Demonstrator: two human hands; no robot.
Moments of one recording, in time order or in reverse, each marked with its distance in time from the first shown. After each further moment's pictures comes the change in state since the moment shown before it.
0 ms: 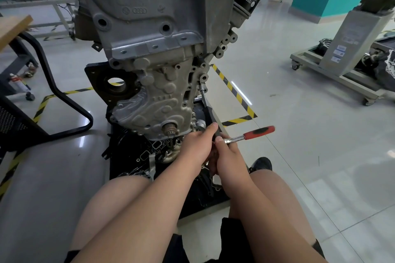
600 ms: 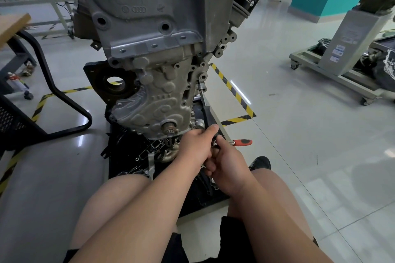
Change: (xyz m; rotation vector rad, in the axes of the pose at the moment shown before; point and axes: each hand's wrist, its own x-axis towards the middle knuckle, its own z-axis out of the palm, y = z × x) left_hand -0.002 -0.004 0.000 0.013 -0.035 0.014; right_hand 0.003 -0.001 0.000 0.329 -0.201 0.172
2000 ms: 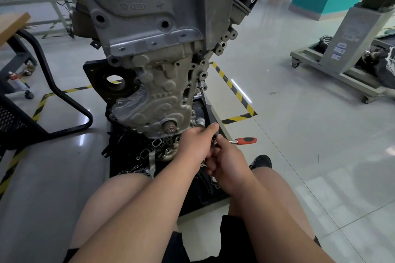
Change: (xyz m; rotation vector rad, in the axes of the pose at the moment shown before) left_hand 0.000 0.001 -0.001 -0.020 0.031 0.032; right_hand -0.001 -0.002 0.000 -0.058 0.027 0.021
